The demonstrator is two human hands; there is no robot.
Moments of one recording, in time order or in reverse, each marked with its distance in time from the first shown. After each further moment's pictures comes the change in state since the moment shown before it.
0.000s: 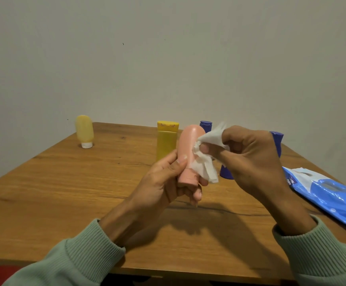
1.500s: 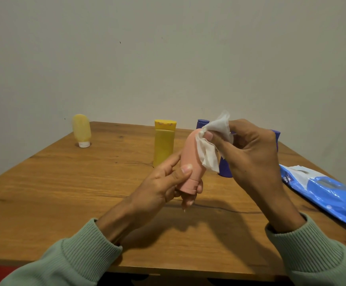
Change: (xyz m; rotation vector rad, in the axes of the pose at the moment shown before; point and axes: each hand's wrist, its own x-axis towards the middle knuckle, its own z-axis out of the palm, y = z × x) left_hand -0.003 -0.002 -0.003 0.277 -0.044 -0.021; right_hand 0.000 0.007 0.004 0.028 0.175 -0.044
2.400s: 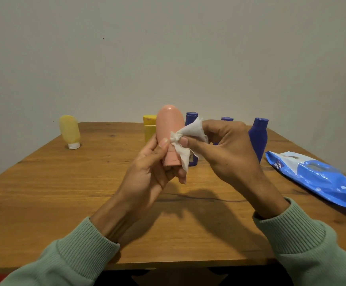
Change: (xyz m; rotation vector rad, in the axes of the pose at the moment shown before) left_hand 0.012 0.007 0.009 -0.336 0.180 0.084; right_hand -0.005 -0.008 0.006 0.096 -0.184 0.100
